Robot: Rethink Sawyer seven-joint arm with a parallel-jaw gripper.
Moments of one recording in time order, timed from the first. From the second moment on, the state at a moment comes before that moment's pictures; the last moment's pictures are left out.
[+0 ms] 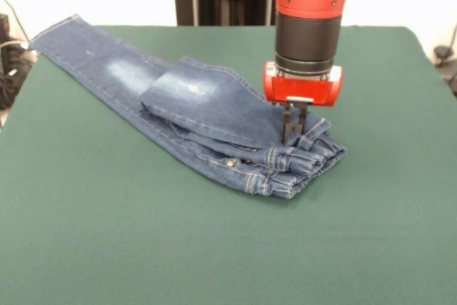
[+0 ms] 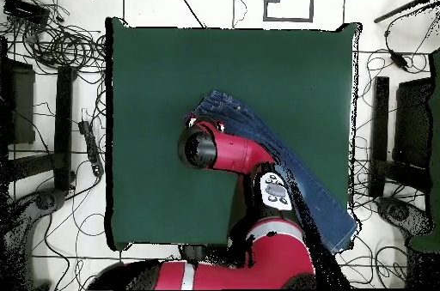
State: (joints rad) arm -0.10 -0.43 0.00 1.65 0.06 0.12 1.77
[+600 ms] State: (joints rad) arm -0.10 -0.44 -0.01 1.65 0.06 0.14 1.77
